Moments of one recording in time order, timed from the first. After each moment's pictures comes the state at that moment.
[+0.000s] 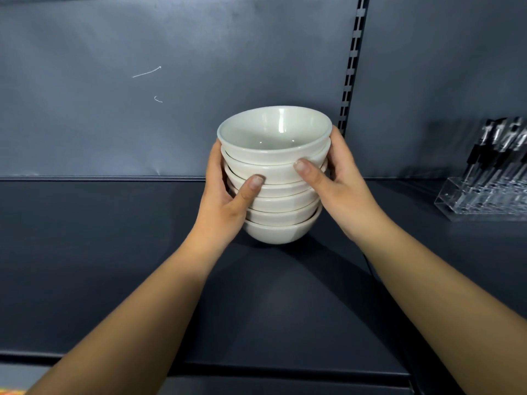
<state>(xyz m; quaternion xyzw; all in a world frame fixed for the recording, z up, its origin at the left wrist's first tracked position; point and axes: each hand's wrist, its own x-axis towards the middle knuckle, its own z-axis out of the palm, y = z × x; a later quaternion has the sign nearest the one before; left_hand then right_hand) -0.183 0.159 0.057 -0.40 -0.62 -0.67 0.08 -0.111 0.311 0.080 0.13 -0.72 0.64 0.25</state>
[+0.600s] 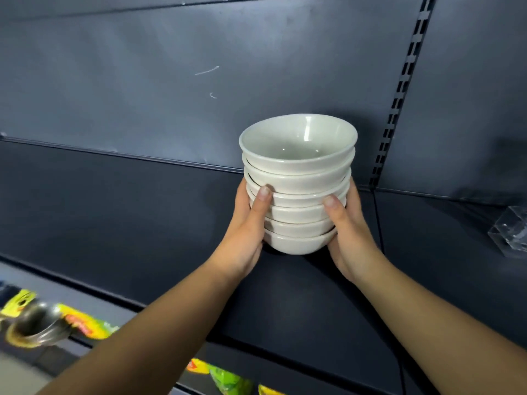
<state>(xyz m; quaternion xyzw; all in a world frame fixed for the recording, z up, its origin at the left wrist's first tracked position) -0.135 0.153 0.037 -0.25 -0.59 -0.77 -0.03 -0.111 0.301 0.032 0.13 -0.61 0.77 0.14</state>
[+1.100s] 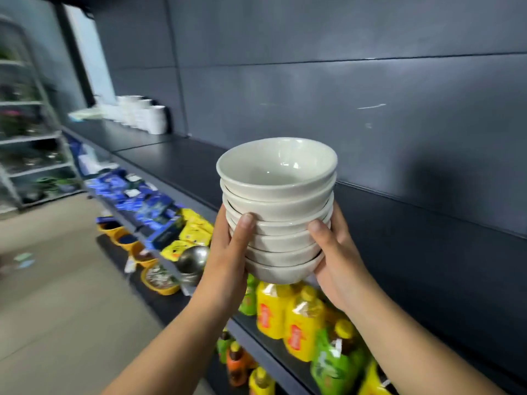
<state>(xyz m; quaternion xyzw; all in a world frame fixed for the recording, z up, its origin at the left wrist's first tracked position) 0.009 -0.069 0.045 -0.12 -0.60 -0.76 0.23 -0.035 0.072 0.049 0.26 -0.52 0.81 -0.07</state>
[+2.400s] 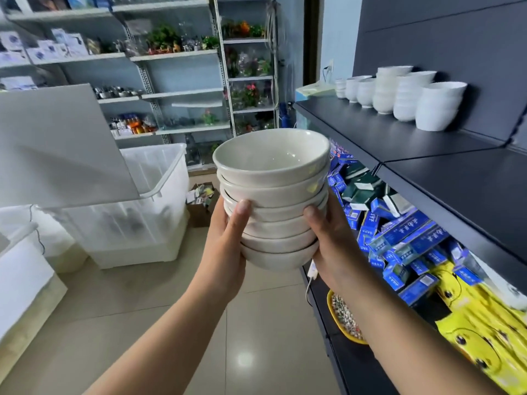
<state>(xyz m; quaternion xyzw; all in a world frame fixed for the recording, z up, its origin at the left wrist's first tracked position) -0.045 -0.674 0.035 0.09 -0.60 -0.66 0.44 -0.170 -0.605 0.023 0.41 -0.40 0.76 -0.31</state>
